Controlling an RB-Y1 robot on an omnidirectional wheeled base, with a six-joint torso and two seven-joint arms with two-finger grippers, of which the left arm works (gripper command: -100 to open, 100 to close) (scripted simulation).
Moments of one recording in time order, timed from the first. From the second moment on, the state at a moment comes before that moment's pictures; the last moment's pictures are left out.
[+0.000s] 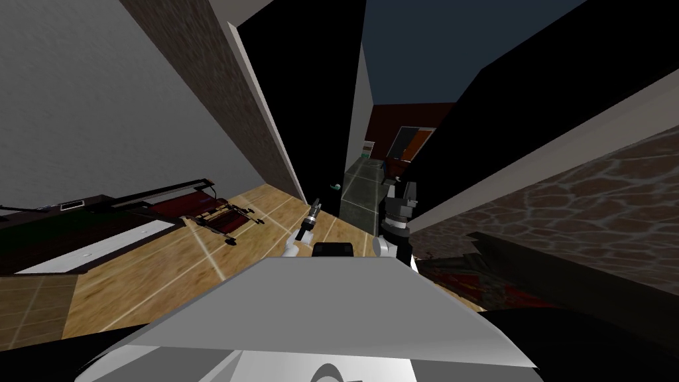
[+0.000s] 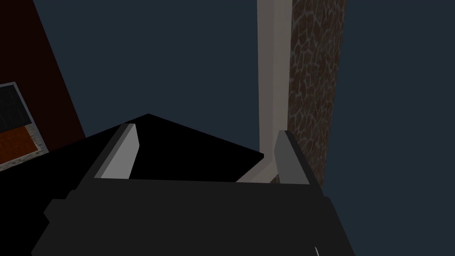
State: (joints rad) arm 0.04 0.10 -0.20 -1.16 -0.05 -0.67 0.09
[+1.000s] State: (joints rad) arm -0.05 0.09 -0.24 -0.93 -0.07 -0.73 0.13
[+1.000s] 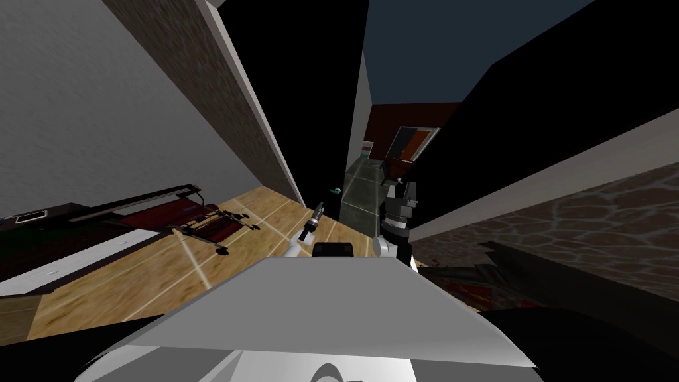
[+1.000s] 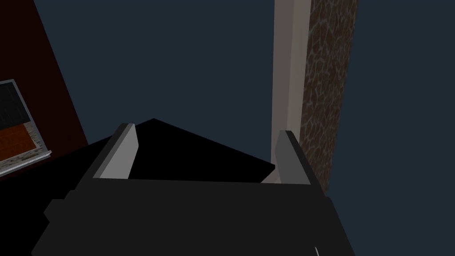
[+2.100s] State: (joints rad) arm -0.14 0.07 -0.28 -0.71 -0.09 -0.79 0.17
